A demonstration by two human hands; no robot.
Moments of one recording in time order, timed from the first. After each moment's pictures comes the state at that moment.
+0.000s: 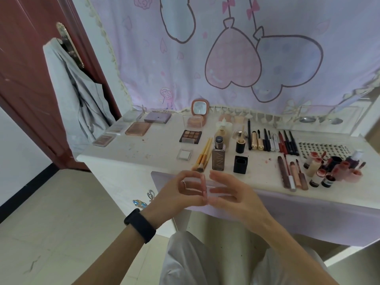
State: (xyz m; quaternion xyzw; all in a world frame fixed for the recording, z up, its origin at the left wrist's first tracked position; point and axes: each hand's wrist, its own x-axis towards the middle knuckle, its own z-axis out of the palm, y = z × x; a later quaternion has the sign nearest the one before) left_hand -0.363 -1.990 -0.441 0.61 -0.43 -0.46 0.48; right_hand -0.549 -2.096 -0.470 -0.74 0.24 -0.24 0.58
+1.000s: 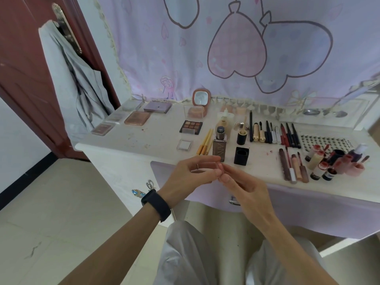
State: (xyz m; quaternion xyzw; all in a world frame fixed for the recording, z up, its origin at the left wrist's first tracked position) left_hand -0.385 -2.014 -0.428 0.60 -0.44 -0.41 0.52; right_hand -0.550 -2.090 -0.477 -0.64 0.23 -0.38 0.62
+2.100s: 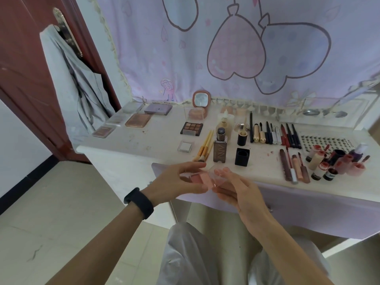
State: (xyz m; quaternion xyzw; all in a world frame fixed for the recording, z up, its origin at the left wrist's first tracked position) left_hand -0.347 -2.001 -0.435 0.66 -0.49 -0.42 0.38; right_hand -0.533 -2.081 -0.470 -0.48 0.38 -0.32 0.72
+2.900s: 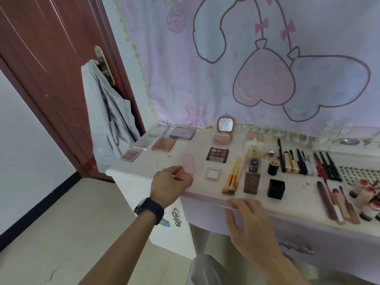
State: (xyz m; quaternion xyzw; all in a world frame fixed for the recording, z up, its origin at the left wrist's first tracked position) left_hand -0.253 -2.008 -0.430 0.83 -0.39 -0.09 0.38; right_hand -0.482 -2.074 -0.504 -0.86 0.31 -0.38 0.15
